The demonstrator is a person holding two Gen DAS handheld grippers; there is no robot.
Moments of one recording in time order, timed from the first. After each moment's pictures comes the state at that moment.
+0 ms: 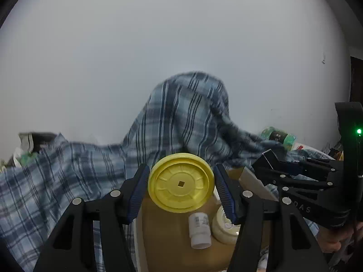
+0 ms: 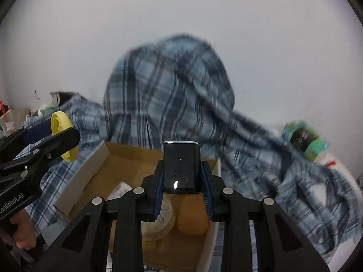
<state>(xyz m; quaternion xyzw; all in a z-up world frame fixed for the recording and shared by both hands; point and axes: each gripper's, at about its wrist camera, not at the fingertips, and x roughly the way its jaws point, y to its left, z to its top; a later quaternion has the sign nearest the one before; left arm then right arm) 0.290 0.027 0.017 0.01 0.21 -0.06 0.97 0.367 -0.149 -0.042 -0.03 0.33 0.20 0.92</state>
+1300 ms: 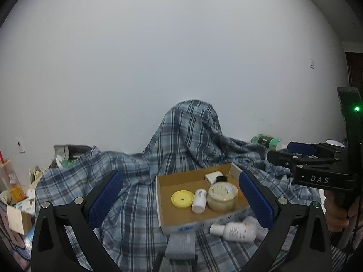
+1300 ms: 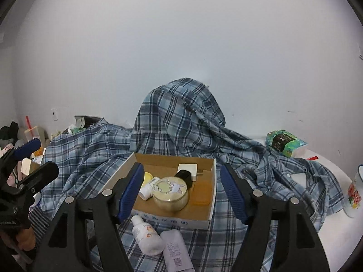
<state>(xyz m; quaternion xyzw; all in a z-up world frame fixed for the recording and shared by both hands) 0.146 0.030 0.059 0.04 0.16 -0.04 0.99 0.243 -0.190 0.008 0.01 0.22 0.21 0.95</state>
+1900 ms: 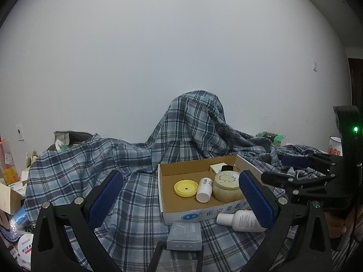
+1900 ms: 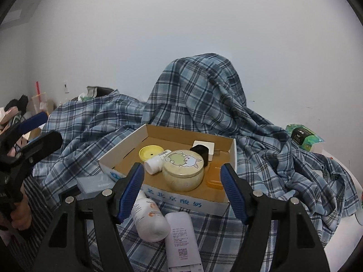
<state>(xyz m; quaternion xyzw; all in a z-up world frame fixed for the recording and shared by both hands) 0.140 0.042 0.007 0.02 0.14 -0.03 0.99 0.241 -0.163 -0.042 -0.05 0.24 0.25 0.94</state>
